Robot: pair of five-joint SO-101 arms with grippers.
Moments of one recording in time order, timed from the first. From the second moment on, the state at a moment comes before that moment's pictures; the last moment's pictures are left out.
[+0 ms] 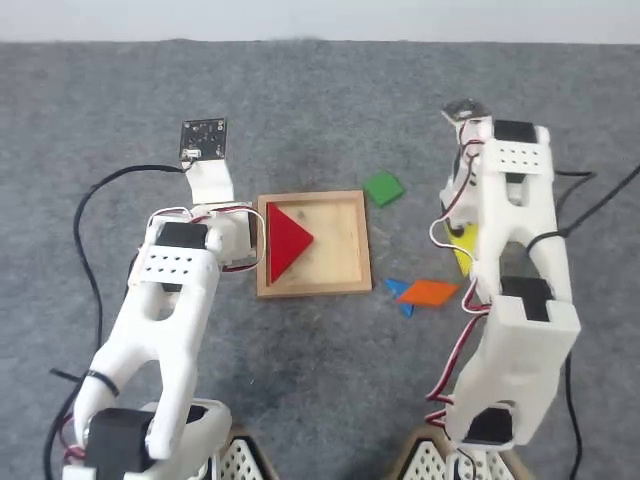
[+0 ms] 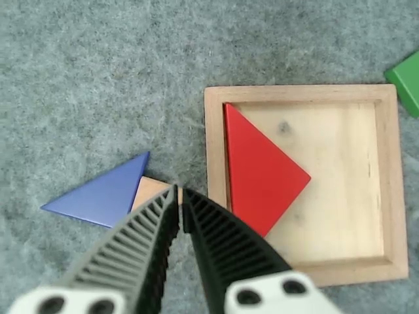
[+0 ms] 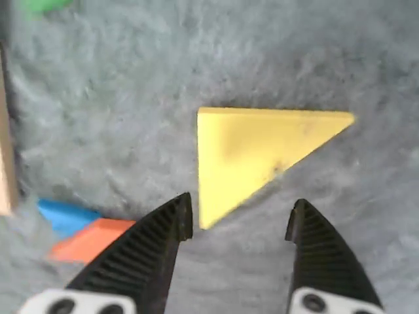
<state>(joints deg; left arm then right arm) -1.1 -19.3 45.5 48.0 13.5 -0.5 26.6 -15.2 86.5 13.1</state>
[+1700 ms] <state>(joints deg) -1.1 -19.3 45.5 48.0 13.5 -1.1 46.3 -27.6 78.9 -21.7</state>
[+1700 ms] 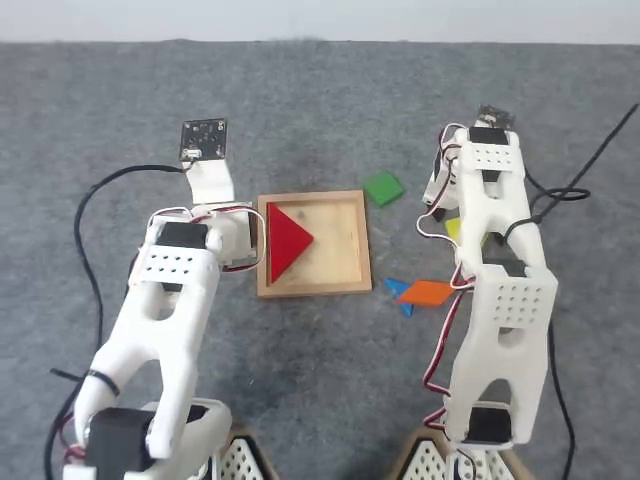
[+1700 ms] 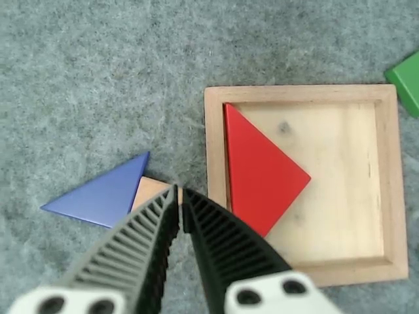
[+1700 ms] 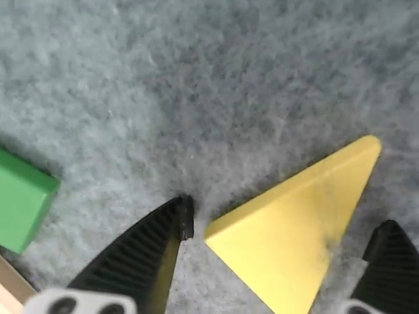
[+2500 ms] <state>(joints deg) -1.1 -19.3 45.5 48.0 13.5 -1.4 46.3 -27.7 81.8 -13.7</state>
